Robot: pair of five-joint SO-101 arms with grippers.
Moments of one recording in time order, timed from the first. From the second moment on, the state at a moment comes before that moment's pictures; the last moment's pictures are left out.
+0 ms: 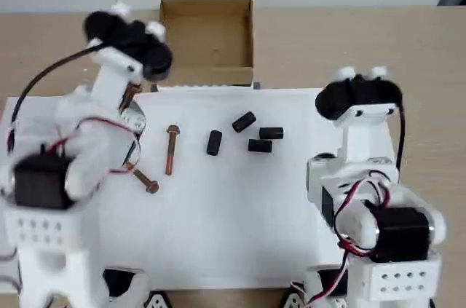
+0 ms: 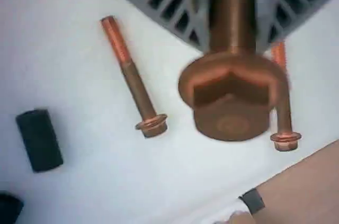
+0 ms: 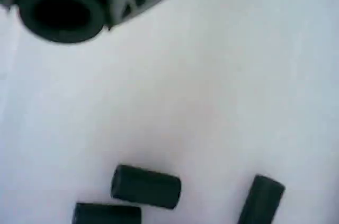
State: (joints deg) left arm 1.8 -38.1 3.5 92.4 -16.0; right arm -6.7 -56.4 22.3 94.4 -2.9
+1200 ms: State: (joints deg) left arm 12.0 -103.5 60.1 64.0 37.7; right arm -44.4 -93.8 74.6 52.0 -1.8
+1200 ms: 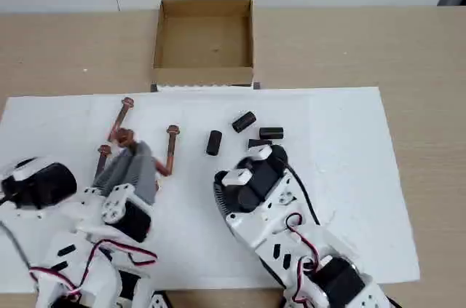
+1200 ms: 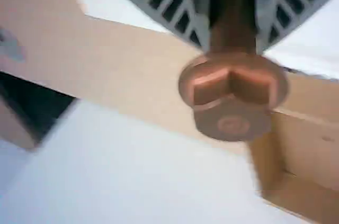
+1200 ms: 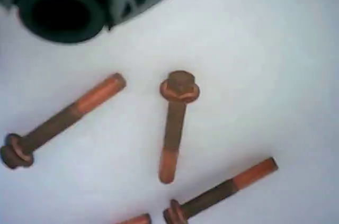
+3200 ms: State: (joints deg) left arm 26.8 -103.6 73.7 50.8 36.3; right arm -46.8 -93.7 74.1 44.8 7.8
